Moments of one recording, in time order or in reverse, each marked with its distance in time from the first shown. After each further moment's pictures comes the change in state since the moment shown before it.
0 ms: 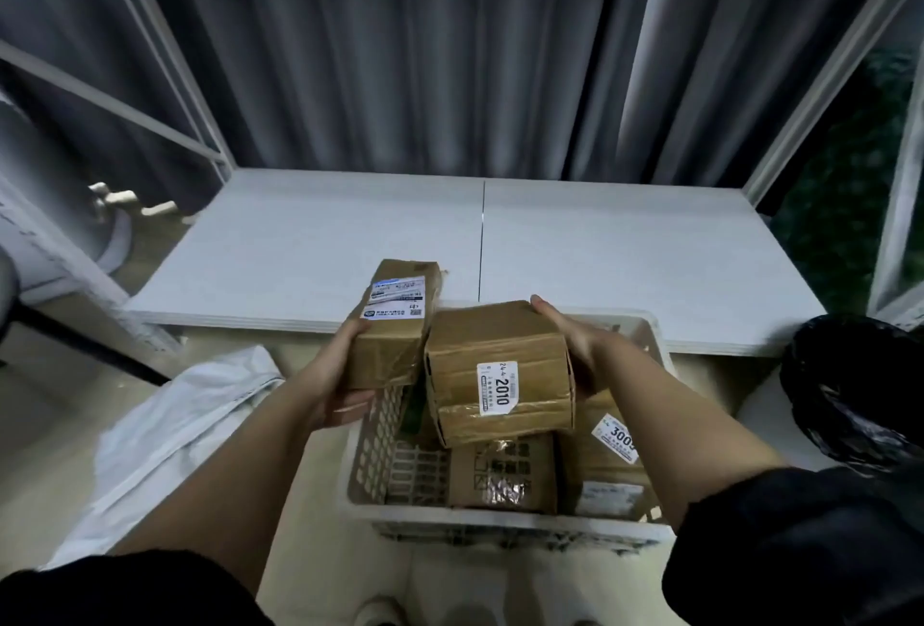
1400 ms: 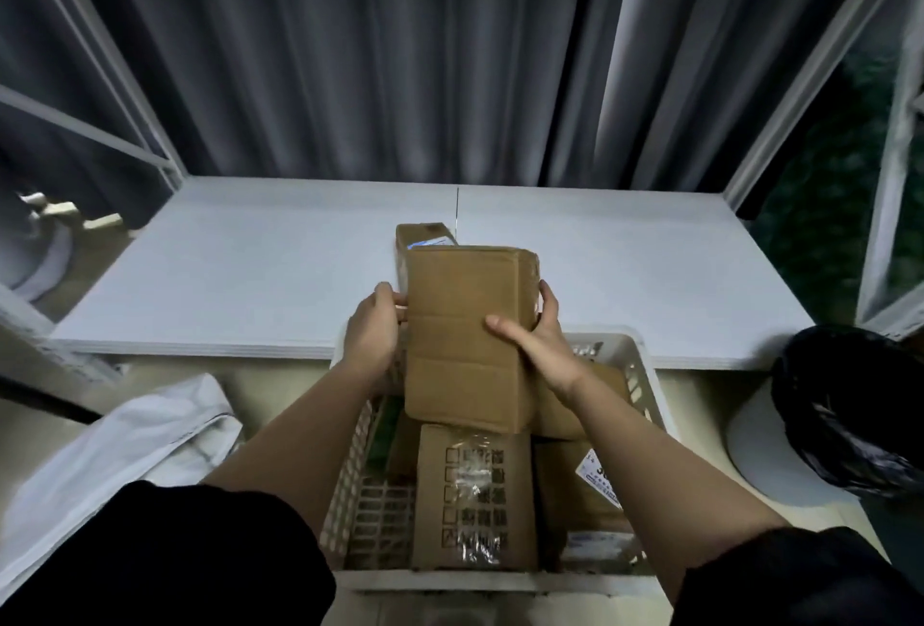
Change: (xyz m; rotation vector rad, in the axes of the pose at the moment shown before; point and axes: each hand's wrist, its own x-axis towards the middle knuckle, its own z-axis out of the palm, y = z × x) left_hand 0.081 0.048 0.099 0.186 0.138 0.416; right_hand 0.066 -0.002 -0.001 0.203 0.130 -0.668
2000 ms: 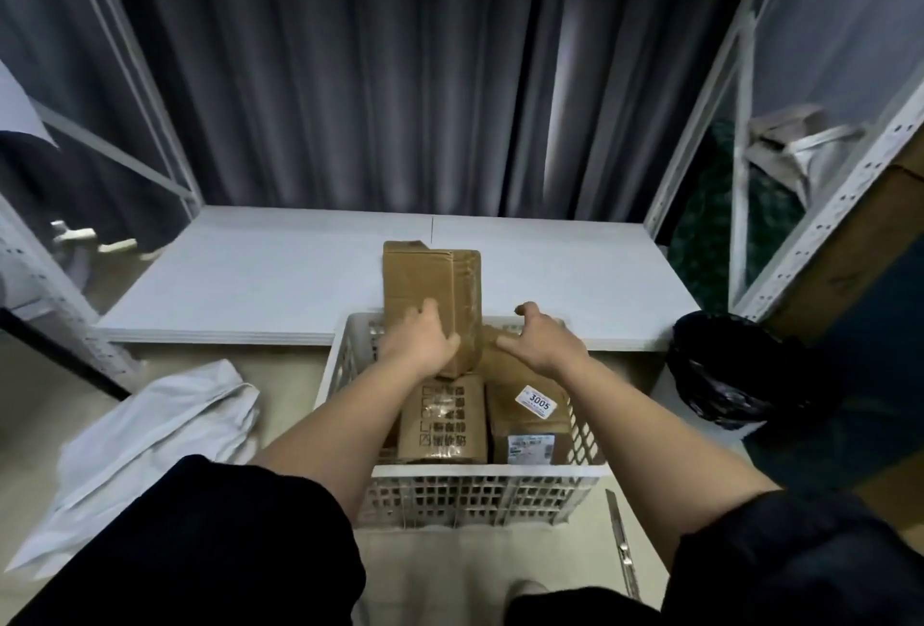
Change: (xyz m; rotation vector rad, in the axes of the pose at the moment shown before) left_hand -0.193 0.015 -0.008 0.917 -0.101 0.477; right_hand -0.177 -0.057 -0.029 -1.027 0.143 -0.023
